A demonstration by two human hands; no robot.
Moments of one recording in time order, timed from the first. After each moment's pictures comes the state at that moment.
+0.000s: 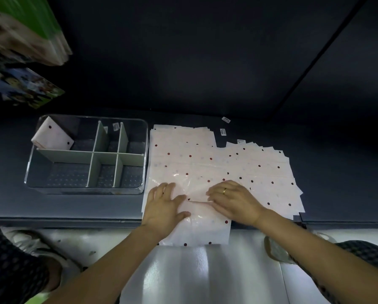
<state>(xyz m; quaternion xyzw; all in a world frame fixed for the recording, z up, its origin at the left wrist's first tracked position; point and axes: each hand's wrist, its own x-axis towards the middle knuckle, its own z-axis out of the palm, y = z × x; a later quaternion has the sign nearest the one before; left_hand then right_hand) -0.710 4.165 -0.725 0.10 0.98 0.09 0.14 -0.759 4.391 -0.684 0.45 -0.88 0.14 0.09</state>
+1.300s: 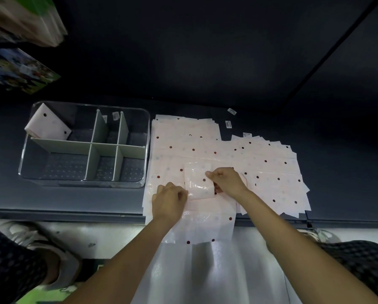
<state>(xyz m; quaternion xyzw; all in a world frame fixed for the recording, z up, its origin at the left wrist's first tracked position) -0.725 4.188 -0.738 -0.12 0.93 0.33 0.12 -0.800 4.357 -0.715 -0.08 -0.86 0.44 -0.24</state>
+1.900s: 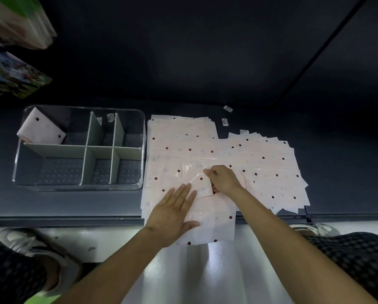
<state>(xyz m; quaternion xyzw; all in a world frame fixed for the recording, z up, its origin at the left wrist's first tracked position) -0.700 4.175 -0.749 0.24 0.96 0.05 0.14 -0.807 4.348 -0.722 -0.08 -0.91 0.32 -0.24</state>
